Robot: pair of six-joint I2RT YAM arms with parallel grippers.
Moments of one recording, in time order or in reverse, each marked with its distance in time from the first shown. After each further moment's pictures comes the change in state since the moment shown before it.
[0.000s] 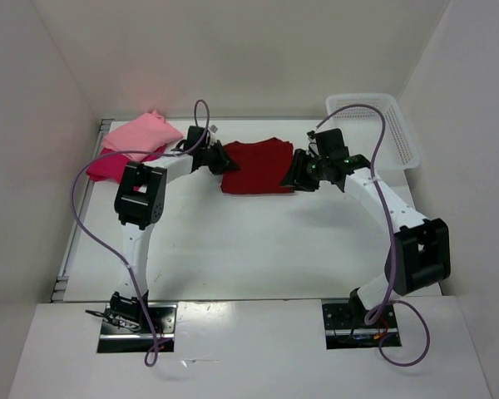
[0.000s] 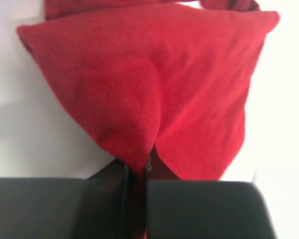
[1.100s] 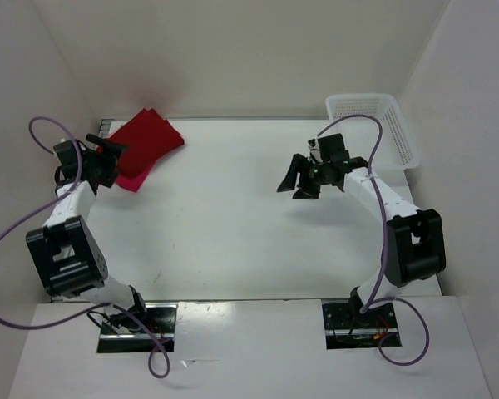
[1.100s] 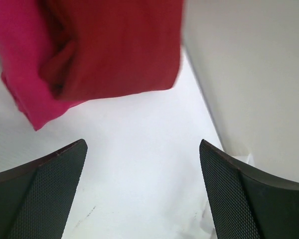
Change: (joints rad) left arm 0.653 -0.723 -0.581 0.020 -0.185 -0.184; right arm -0.051 0.044 -0.053 0.019 -0.114 -0.003
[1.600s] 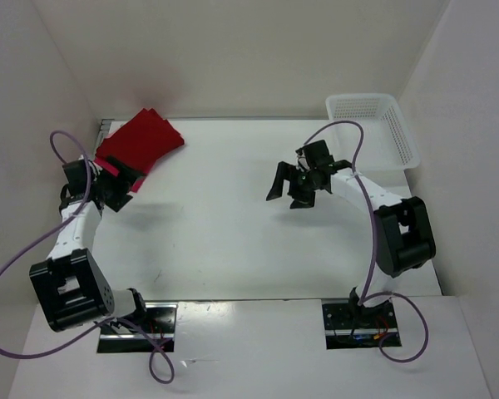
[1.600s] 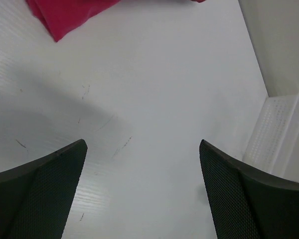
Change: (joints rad) left arm -0.033 -0.264 -0.188 -0.213 0.080 0.217; right arm 0.066 0.087 -0.013 0.026 0.057 0.006
